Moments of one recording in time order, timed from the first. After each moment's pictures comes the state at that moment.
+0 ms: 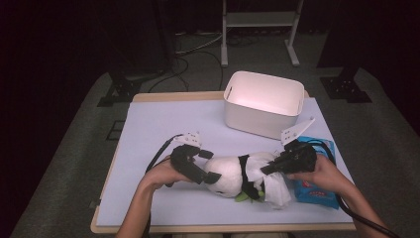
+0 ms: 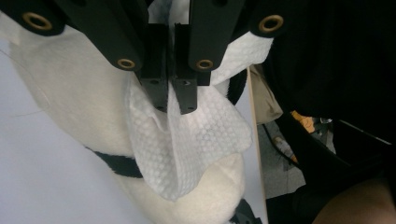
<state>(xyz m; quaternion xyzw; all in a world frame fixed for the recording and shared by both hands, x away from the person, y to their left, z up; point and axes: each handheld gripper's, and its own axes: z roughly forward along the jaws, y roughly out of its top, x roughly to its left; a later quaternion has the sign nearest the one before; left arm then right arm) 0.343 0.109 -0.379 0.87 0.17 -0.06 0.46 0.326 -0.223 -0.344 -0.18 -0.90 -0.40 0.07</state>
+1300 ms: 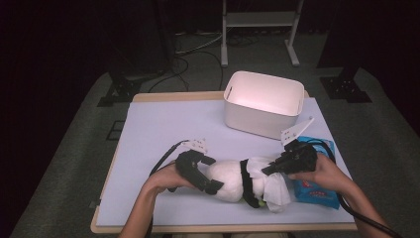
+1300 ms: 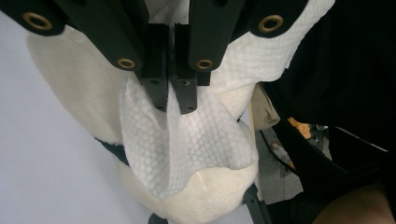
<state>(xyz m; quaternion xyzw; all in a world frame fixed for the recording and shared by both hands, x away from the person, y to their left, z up) 0.339 0.096 -0.391 0.89 0.15 -0.08 0.43 0.329 -0.225 -0.346 -0.18 -0.90 -0.39 0.08</state>
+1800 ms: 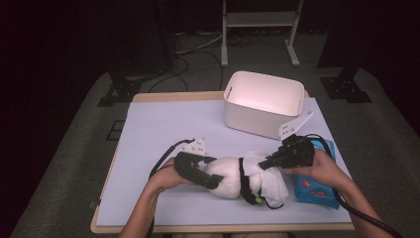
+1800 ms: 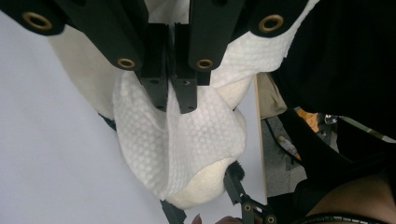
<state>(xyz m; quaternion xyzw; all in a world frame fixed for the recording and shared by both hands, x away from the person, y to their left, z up) 0.335 0.103 -0.381 0.89 0.12 0.01 0.45 0.336 -0.217 -0.330 -0.17 -0.90 -0.40 0.06</state>
